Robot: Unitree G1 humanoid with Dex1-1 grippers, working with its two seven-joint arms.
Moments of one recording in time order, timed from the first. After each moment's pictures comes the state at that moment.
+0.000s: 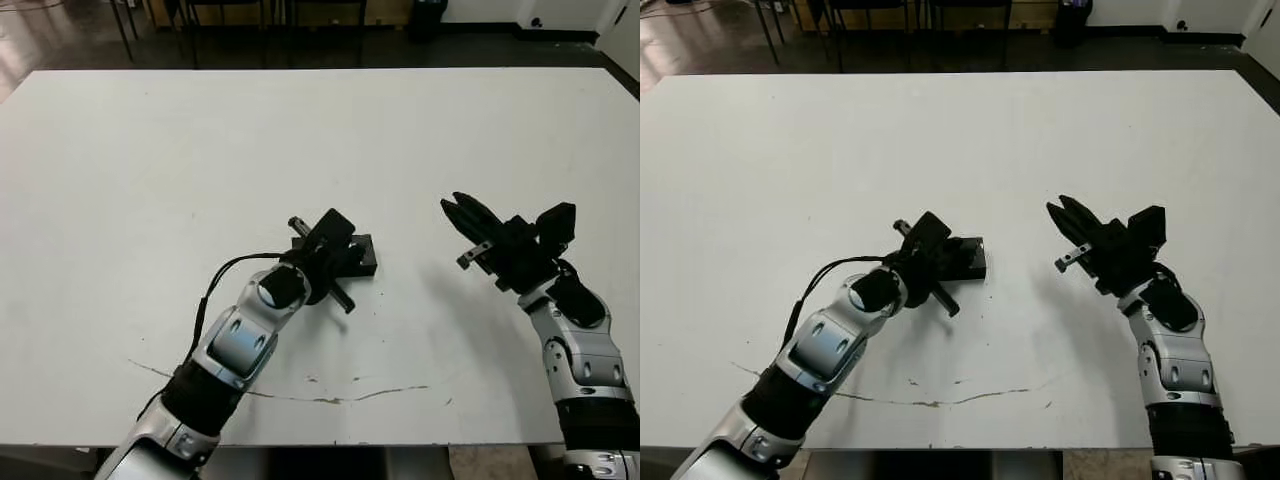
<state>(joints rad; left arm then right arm) -0.36 0.14 -0.43 -0.07 0.07 0.63 -0.37 -0.20 -0.39 -0.10 0.18 0.30 -0.07 0.62</state>
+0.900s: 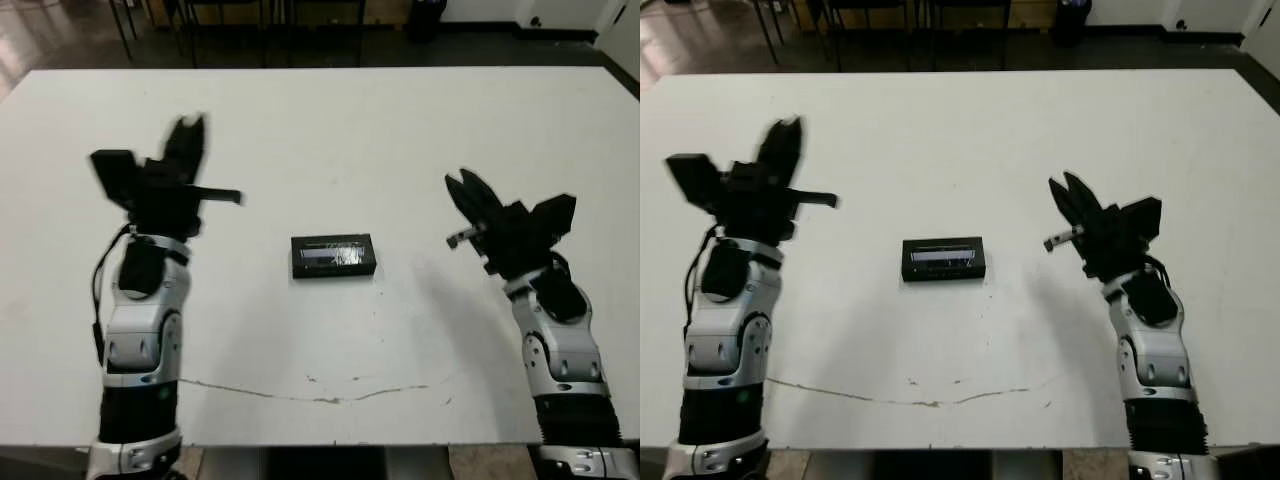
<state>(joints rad) -0.28 0.12 0.21 0.00 -0.09 -0.06 -0.07 -0.26 -0.28 -0.07 0.05 0.16 -0.08 0.32</state>
